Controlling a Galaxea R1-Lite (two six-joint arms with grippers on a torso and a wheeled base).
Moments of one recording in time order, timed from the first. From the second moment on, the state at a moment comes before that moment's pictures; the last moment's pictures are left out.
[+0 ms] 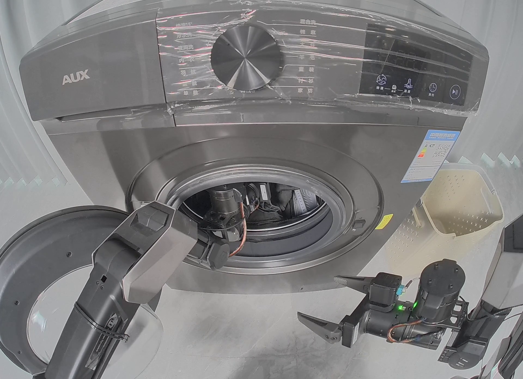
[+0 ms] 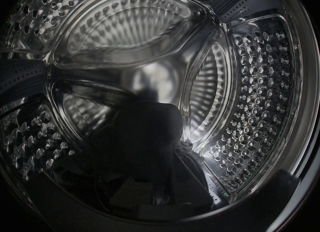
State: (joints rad) left arm -0.49 2.73 -1.78 -1.08 0.22 -0.10; right arm 0.78 1.96 -0.16 -1.54 0.05 0.09
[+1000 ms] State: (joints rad) left arm -0.61 2.46 -1.11 -1.22 0.18 -0.12; right arm 0.77 1.96 -0.15 -1.54 0.05 0.09
